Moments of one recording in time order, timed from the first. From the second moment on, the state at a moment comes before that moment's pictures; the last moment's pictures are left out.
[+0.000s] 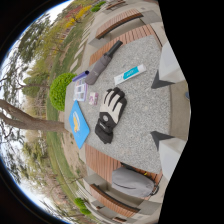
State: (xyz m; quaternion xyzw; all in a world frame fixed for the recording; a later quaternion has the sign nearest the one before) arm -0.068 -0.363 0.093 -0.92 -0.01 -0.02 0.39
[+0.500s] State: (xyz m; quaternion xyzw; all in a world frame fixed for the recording) arm 0.070 -0.361 0.060 -0.93 0.02 -0.05 0.37
